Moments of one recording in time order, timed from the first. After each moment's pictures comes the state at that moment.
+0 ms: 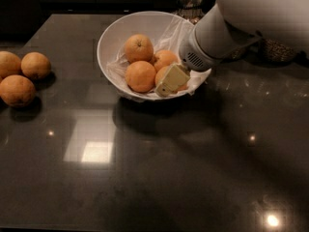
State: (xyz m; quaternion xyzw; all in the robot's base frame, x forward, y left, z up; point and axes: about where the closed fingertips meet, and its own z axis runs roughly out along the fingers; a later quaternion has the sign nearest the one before) arm 0.562 -0.066 0.915 -0.48 0.82 0.04 0.32
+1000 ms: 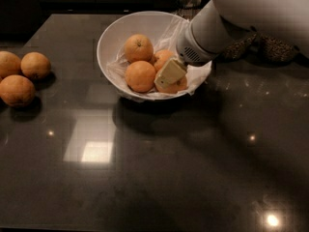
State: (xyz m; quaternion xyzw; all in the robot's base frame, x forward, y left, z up) arm 0.574 -0.062 0.922 -0.48 0.81 0.03 0.33
